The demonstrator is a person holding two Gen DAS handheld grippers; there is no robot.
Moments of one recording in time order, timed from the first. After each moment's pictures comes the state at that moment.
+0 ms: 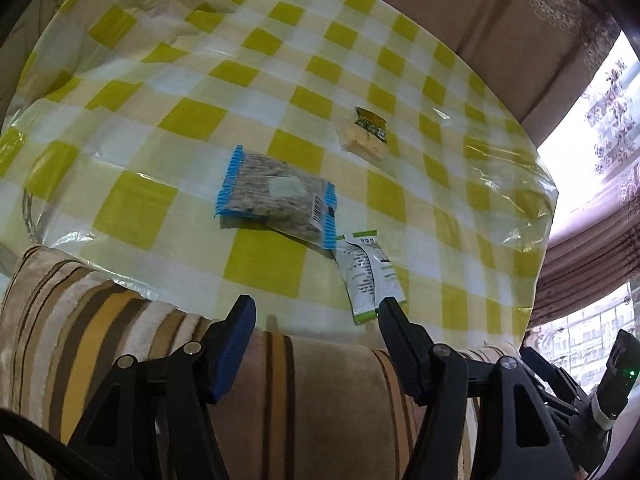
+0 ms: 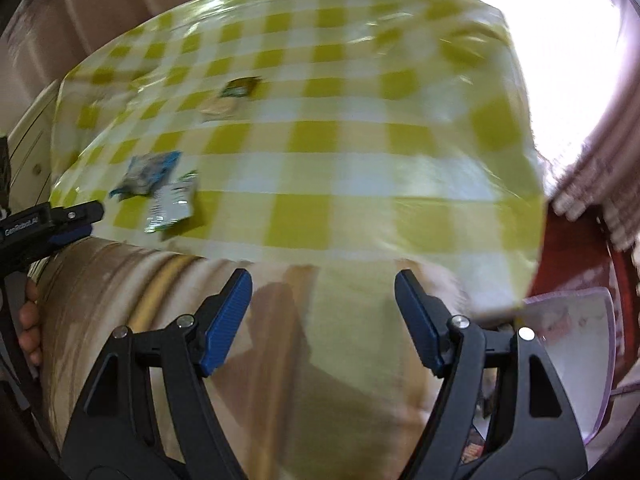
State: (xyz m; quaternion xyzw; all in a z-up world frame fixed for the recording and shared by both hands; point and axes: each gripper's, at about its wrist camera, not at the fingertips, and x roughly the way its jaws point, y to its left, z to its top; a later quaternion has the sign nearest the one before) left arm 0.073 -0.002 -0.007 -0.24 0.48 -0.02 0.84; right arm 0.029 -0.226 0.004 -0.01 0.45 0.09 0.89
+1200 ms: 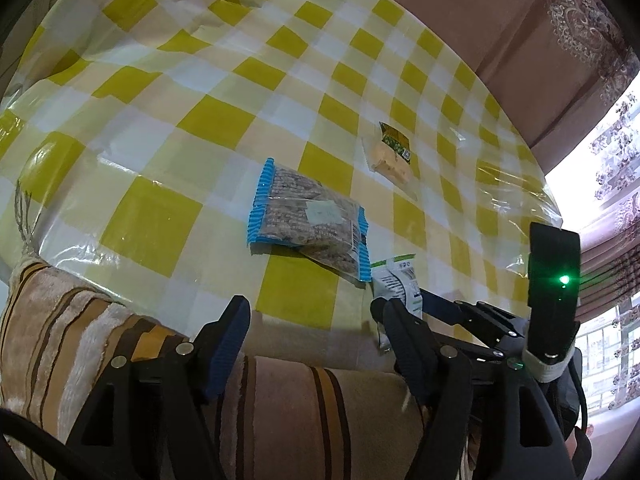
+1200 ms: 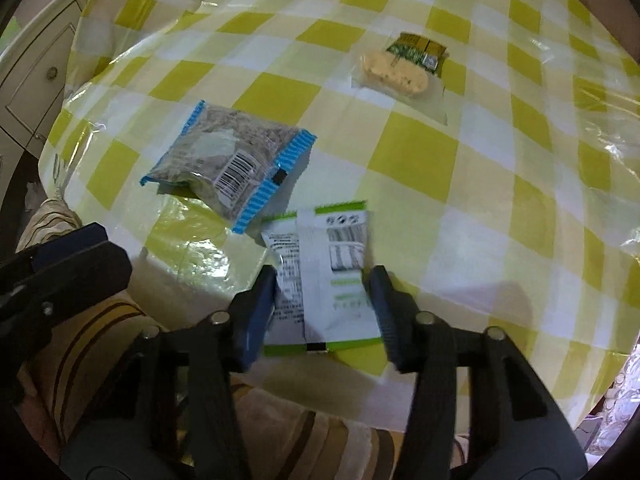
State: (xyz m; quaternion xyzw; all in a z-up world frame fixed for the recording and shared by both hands) left arm 0.089 0.033 -0.021 -0.28 0.48 -0.02 0.83; right arm 0.134 -0.066 -0.044 -0.13 0.52 0.19 0.82
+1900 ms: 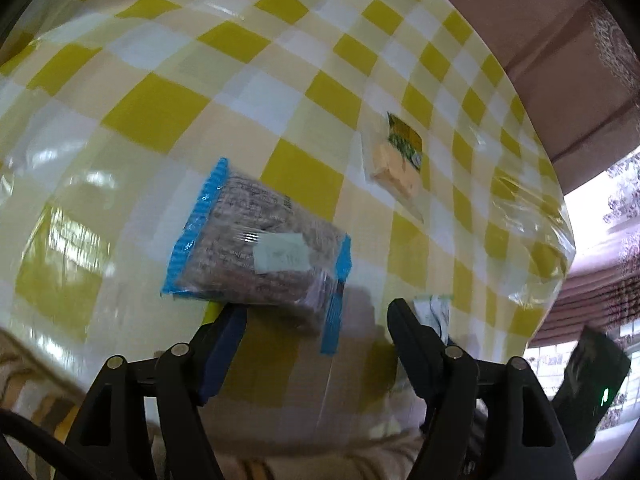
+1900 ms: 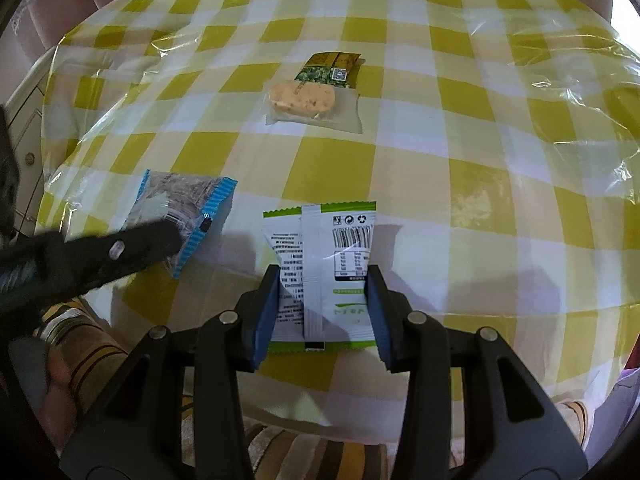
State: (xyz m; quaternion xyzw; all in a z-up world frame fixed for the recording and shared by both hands) left arm 0.168 0.017 -0.043 -0.32 0.52 -0.01 0.79; right arm 0.145 -0.119 -0.033 -0.02 0.49 0.13 0.86
